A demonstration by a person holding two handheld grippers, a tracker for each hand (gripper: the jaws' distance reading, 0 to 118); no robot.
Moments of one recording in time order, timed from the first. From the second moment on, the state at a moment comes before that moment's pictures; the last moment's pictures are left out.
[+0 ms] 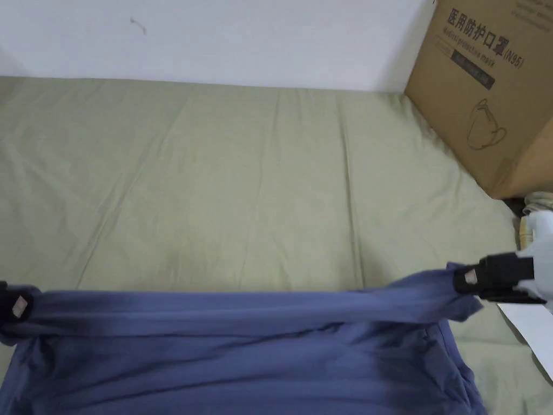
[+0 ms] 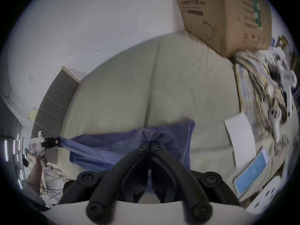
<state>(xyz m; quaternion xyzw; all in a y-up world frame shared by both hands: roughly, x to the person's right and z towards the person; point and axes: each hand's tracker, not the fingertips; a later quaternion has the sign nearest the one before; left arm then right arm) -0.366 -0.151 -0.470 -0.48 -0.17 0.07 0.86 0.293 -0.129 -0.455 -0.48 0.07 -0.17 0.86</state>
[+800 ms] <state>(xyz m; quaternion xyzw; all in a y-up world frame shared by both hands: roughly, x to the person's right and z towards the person) -0.312 -0.134 -0.399 -0.37 -0.06 0.05 0.92 0.203 -0.138 -0.399 -0.40 -0.04 -0.06 0.91</state>
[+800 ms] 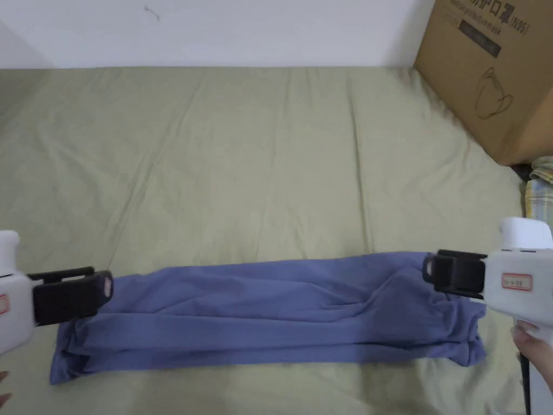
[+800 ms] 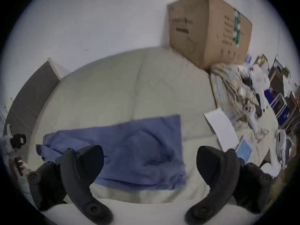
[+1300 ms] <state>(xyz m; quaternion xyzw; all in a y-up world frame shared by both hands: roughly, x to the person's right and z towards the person) -0.236 -0.142 -0.388 -0.32 0.00 0.00 0.95 0.082 -0.149 -0.420 -0.35 -0.01 -0.01 0.94</state>
